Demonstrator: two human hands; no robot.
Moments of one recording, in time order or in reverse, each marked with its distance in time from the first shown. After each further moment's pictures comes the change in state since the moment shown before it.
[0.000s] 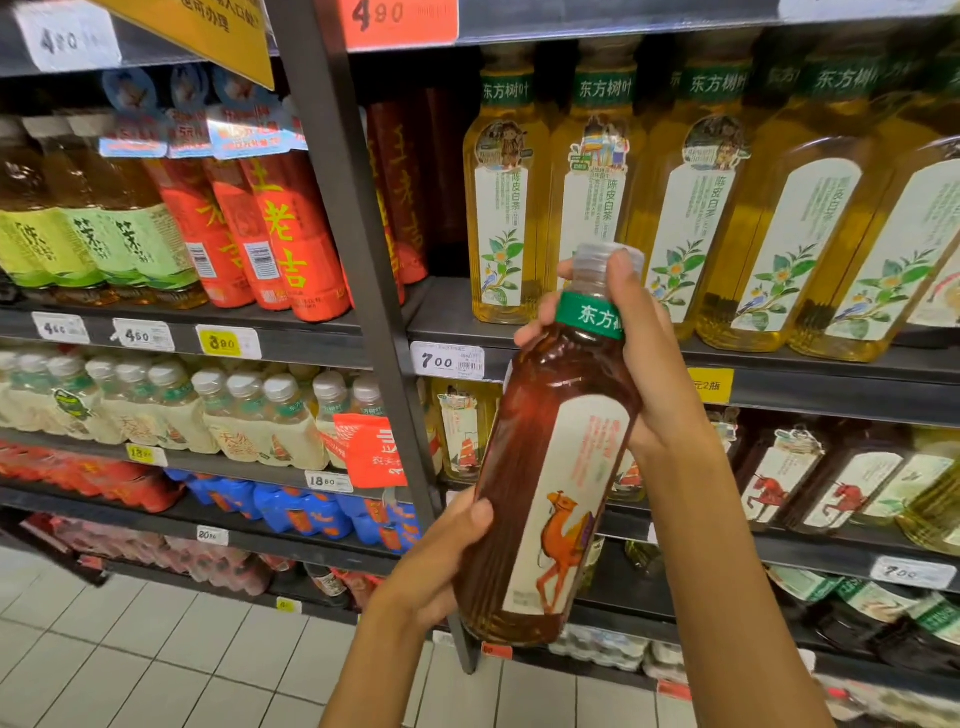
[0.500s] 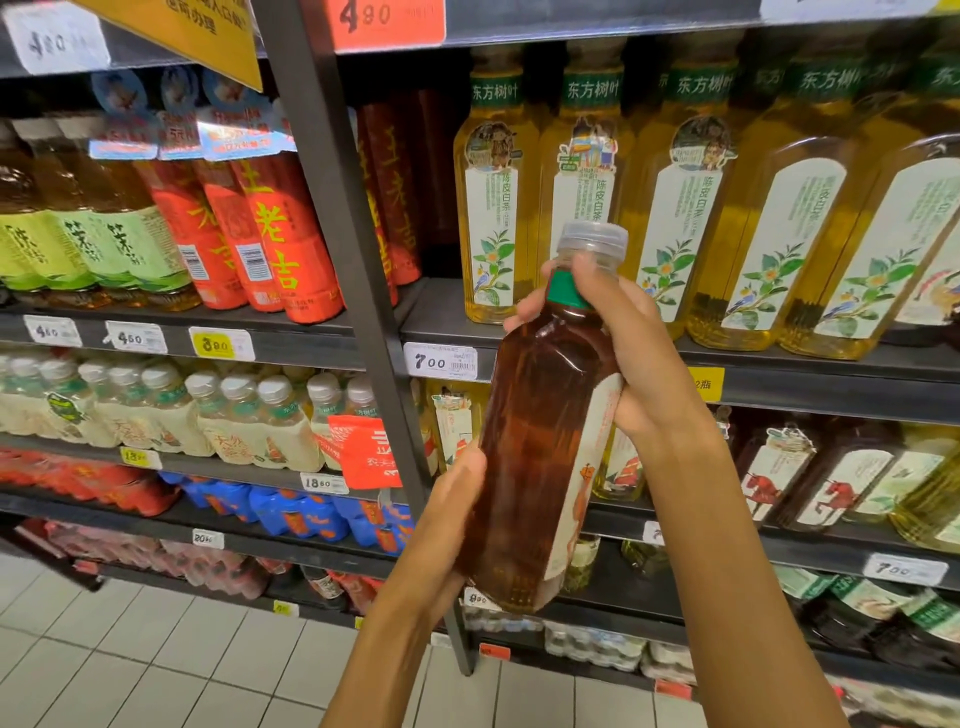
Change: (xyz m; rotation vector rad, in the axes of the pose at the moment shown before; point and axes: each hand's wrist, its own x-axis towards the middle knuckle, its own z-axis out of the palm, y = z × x) left_hand 0.005 0.008 0.016 0.204 0.169 0.168; right_hand 0.006 -0.004 -0.005 -0.045 0.010 0.036
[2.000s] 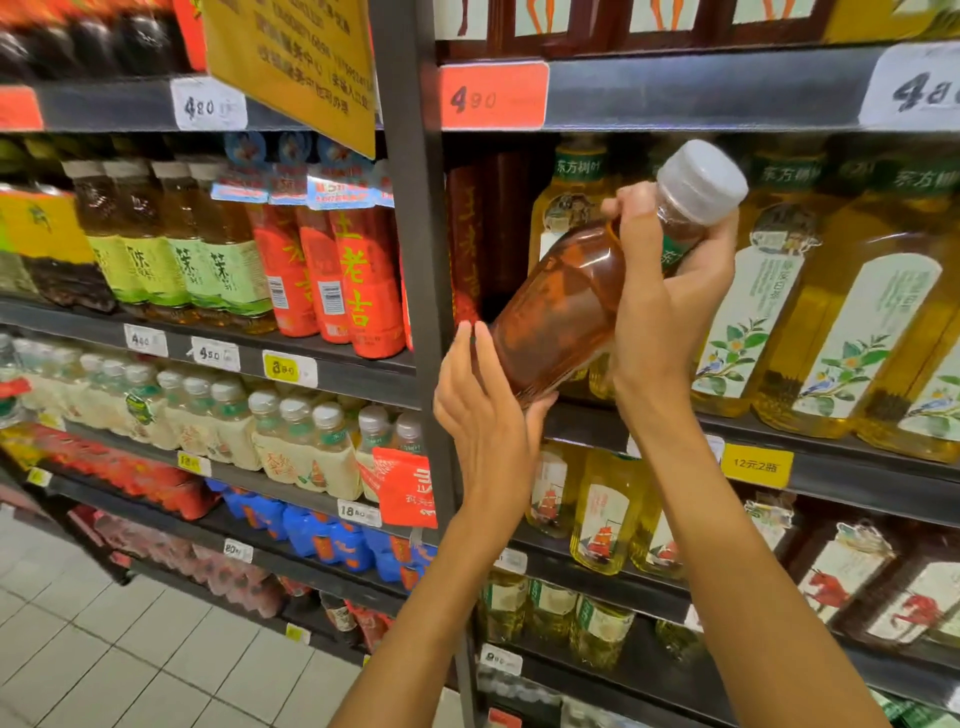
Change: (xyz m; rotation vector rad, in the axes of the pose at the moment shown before) left_hand 0.085 0.050 0.014 1.175 0.921 0.694; right_hand 0.057 -0.017 0.059 -0.292 0.413 -0.673
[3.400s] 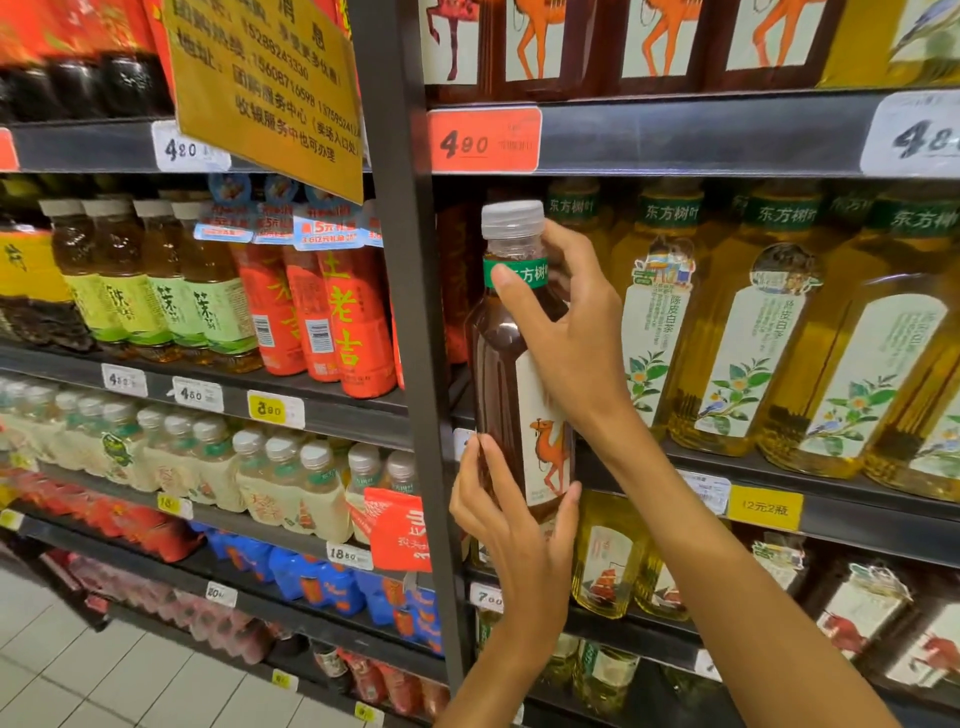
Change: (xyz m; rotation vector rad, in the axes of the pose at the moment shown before) left_hand -0.050 0.000 0.036 -0.281 0.206 -0.072; right_hand 0.011 0.031 0.026 -0.351 -0.379 -0.124
